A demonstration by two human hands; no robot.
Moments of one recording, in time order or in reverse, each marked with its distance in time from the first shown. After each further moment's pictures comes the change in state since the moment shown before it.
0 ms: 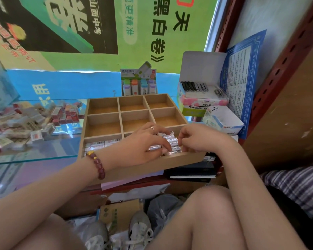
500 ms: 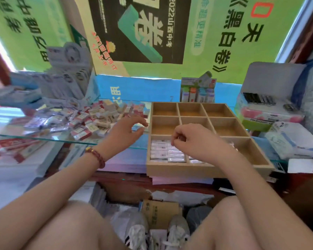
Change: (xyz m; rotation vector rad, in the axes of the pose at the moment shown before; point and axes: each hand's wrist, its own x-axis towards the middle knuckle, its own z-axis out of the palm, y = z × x) left_hand -0.132 -0.075 -0.063 -0.056 0.462 -0.613; right_hand -0.007 -0.129 0.045 -0.052 0.128 -0.456
